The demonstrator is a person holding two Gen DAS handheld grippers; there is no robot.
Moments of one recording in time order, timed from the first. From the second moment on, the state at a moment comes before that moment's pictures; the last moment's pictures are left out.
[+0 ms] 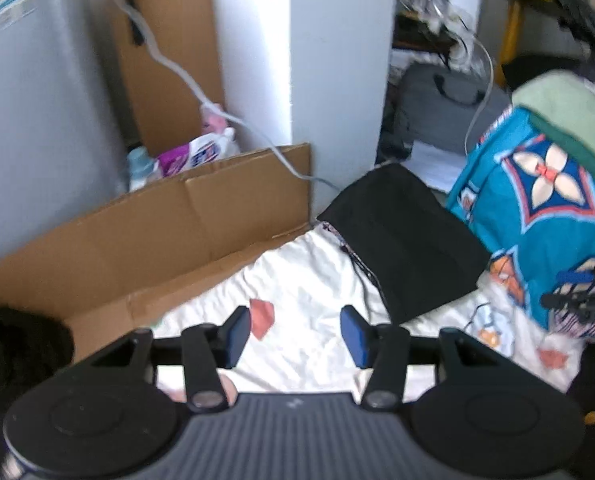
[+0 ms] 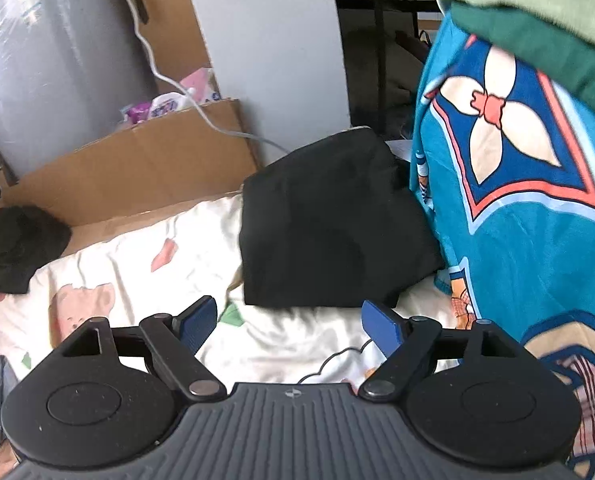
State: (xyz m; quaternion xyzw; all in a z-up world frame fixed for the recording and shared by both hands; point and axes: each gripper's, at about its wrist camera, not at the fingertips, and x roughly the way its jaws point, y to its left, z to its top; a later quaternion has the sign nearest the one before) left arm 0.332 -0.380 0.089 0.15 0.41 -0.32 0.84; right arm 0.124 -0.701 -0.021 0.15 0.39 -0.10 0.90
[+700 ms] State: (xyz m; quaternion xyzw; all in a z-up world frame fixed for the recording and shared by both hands) left arm 0.204 -0.258 0.159 0.04 0.38 -0.28 0.88; right arm 0.056 -0.598 0.076 0.14 0.32 -0.11 0.93
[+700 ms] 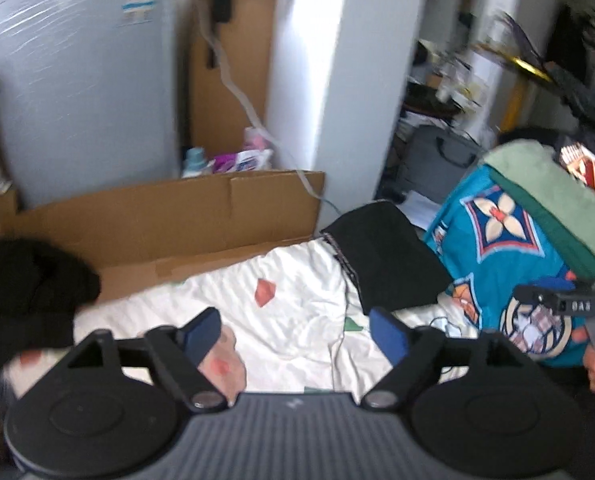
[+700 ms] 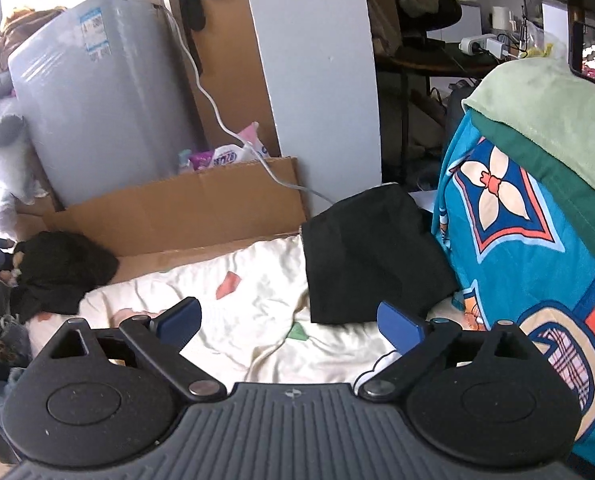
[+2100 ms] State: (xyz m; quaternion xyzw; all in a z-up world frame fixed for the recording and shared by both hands) left arm 0.046 -0.226 0.156 0.00 0.30 -0.23 0.93; right arm -0.049 -0.483 0.107 0.14 0.34 -0.04 0.93
